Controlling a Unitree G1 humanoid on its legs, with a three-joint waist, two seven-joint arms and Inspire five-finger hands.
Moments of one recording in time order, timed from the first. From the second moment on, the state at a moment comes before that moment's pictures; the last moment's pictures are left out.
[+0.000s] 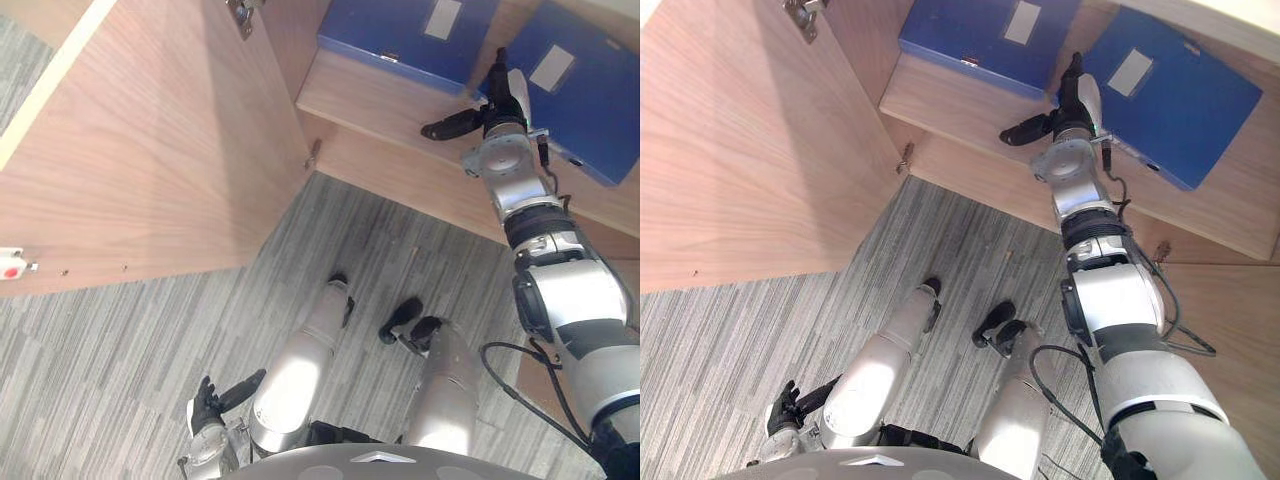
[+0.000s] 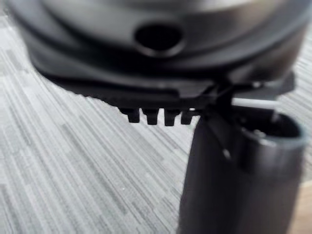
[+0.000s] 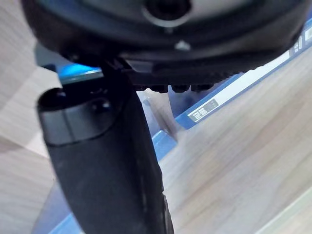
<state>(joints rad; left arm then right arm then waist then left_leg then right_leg) 0.15 -0.08 0.41 0.82 -0.05 -0.08 0.18 -1.13 -0.51 0.21 1.02 -0.15 0.07 -0.18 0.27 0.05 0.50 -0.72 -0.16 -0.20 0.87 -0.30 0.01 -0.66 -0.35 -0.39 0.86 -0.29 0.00</state>
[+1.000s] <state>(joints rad) 0.15 -0.08 0.46 0.79 -0.05 -0.06 0.15 -1.13 -0.50 -0.01 1.05 -0.07 0.12 -0.17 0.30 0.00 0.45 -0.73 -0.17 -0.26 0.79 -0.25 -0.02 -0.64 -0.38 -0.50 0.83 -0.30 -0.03</state>
